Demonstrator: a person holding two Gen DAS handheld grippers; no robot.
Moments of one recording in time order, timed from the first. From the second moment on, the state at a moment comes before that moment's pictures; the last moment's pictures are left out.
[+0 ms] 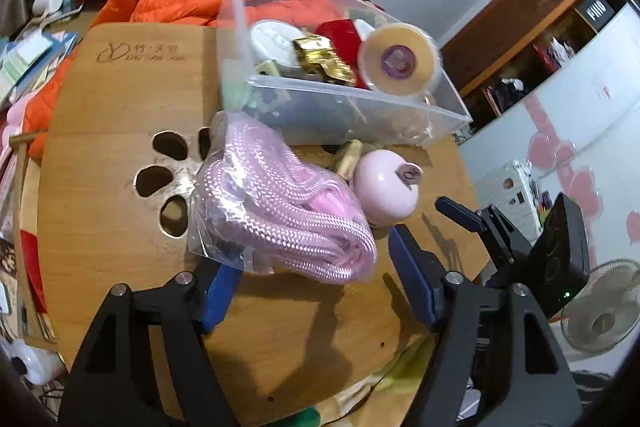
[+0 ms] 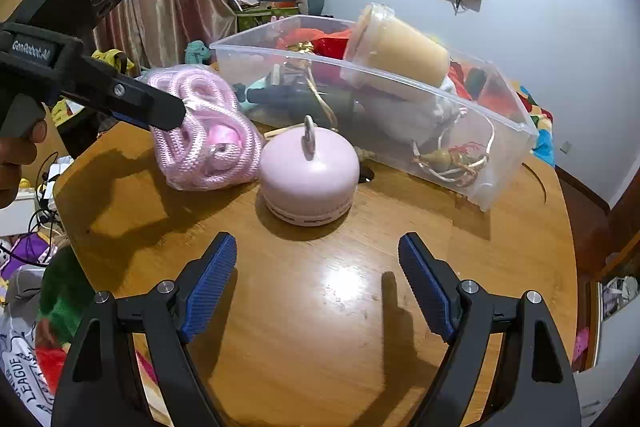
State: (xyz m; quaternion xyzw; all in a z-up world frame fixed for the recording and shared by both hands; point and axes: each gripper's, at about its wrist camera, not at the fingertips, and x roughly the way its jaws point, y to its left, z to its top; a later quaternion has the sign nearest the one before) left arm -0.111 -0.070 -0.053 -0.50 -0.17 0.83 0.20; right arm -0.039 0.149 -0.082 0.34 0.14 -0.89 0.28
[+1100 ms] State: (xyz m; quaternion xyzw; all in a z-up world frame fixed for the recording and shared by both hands) left arm -0.066 -0.028 -0.037 -0.35 0.07 0.93 0.07; right arm -0.072 0.107 -0.073 0.36 0.14 -0.88 0.28
